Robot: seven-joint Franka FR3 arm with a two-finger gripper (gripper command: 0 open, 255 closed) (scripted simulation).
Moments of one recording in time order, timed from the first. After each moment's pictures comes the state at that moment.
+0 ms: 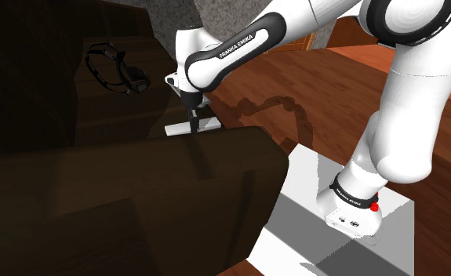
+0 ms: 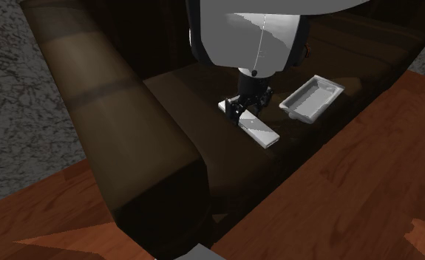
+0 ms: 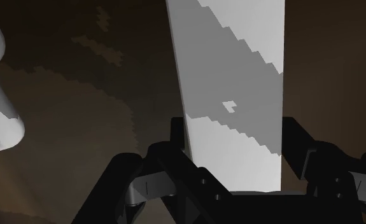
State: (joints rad) arm 0.22 0.28 0.09 -1.98 0.00 2.25 -0.65
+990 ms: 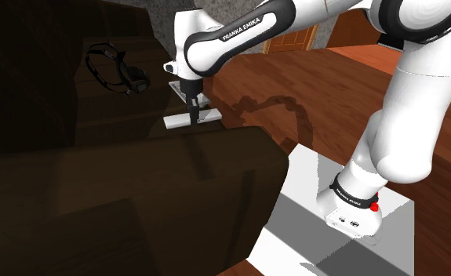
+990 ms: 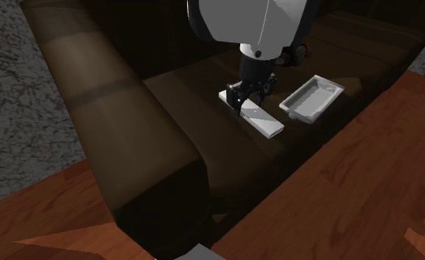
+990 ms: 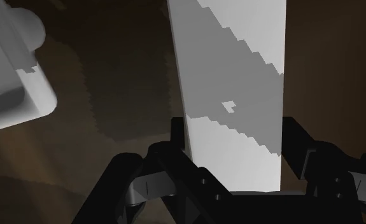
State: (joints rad) arm 0.22 0.22 0.09 -1.94 0.01 2.15 -0.65
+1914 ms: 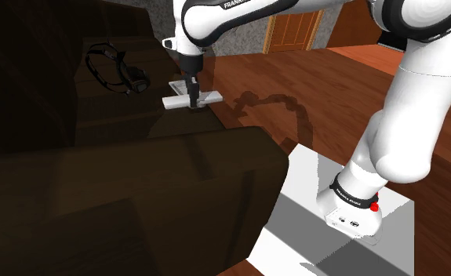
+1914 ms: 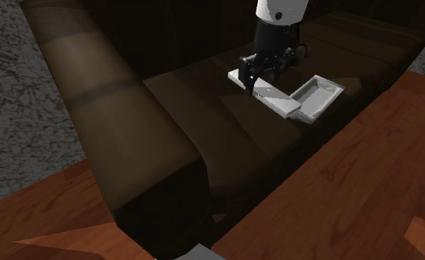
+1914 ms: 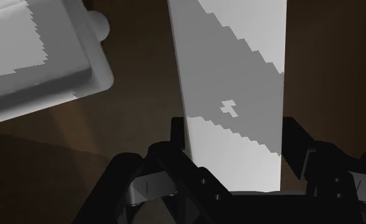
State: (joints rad) arm 0.20 0.20 0.07 -1.80 0.01 1.99 -0.69
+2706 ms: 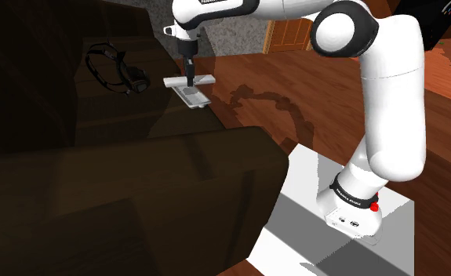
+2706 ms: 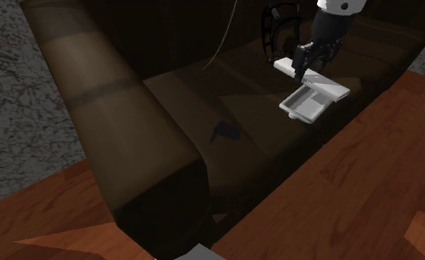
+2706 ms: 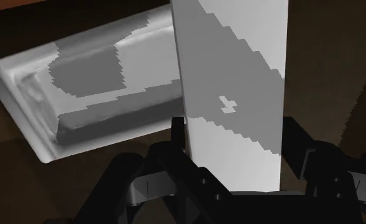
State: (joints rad) arm 0.08 0.55 0.01 -1.28 0.02 1.81 -0.87
